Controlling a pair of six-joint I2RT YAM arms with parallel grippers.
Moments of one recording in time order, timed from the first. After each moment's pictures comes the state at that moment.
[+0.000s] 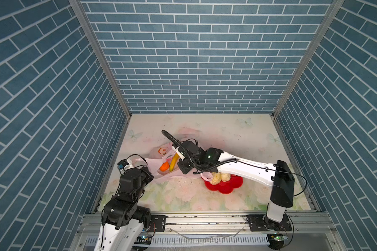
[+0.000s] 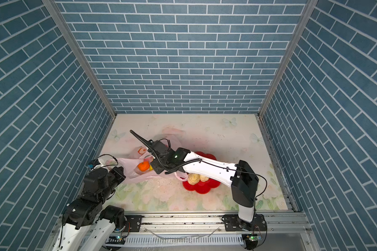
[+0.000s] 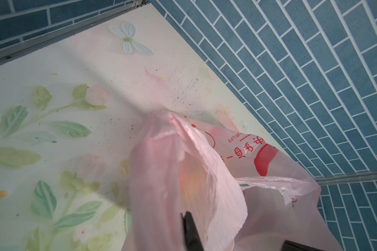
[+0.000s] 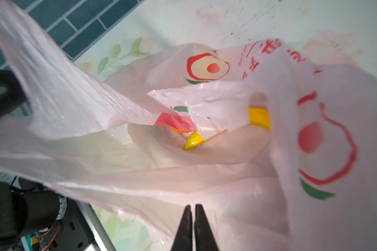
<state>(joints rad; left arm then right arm) -0.25 0.34 0.59 -0.79 -0.18 -0.86 1.20 1.86 1.60 -0.59 0.07 0.31</state>
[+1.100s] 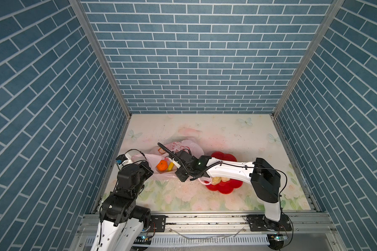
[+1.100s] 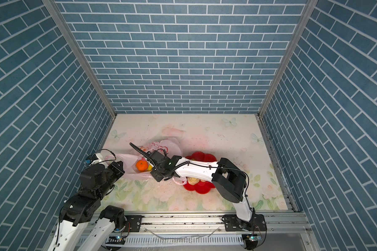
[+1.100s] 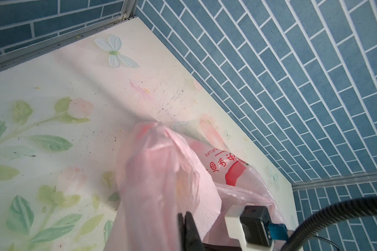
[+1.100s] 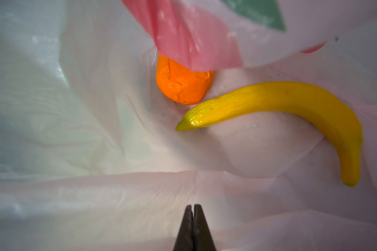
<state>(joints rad) -0.25 0.41 0.67 -0.75 -0.17 -0.88 1.20 1.98 1.49 -0.46 0.01 0.20</state>
